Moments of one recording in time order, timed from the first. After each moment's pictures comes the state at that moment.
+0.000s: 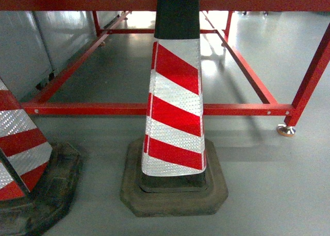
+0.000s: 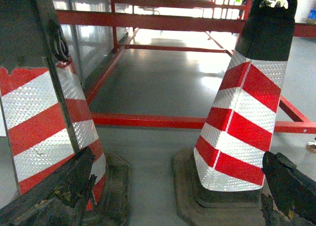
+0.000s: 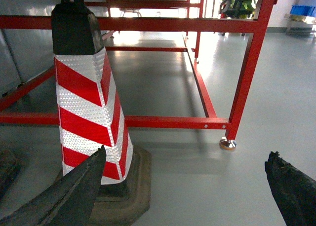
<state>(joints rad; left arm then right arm) 0.00 0.01 0.01 -0.01 0.00 -0.01 0.00 0.00 0.01 -0.01 0.00 0.01</state>
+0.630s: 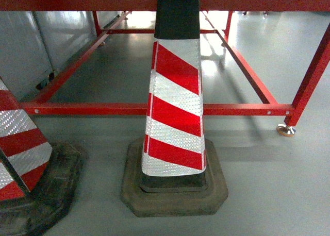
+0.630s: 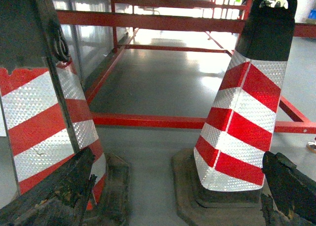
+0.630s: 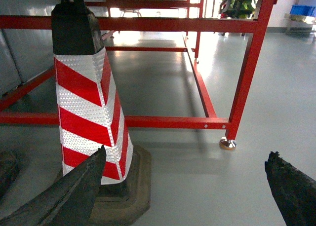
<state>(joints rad) 0.00 0.01 0.01 -0.01 0.00 -0.01 0.00 0.00 0.01 -0.01 0.00 0.01</state>
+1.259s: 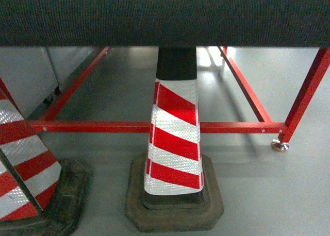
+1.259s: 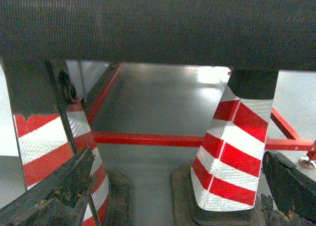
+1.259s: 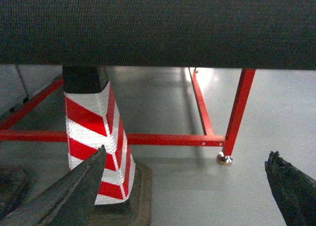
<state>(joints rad) 0.00 0.01 0.01 0.00 0.00 -0.01 0.00 0.00 0.01 -0.01 0.00 0.01</state>
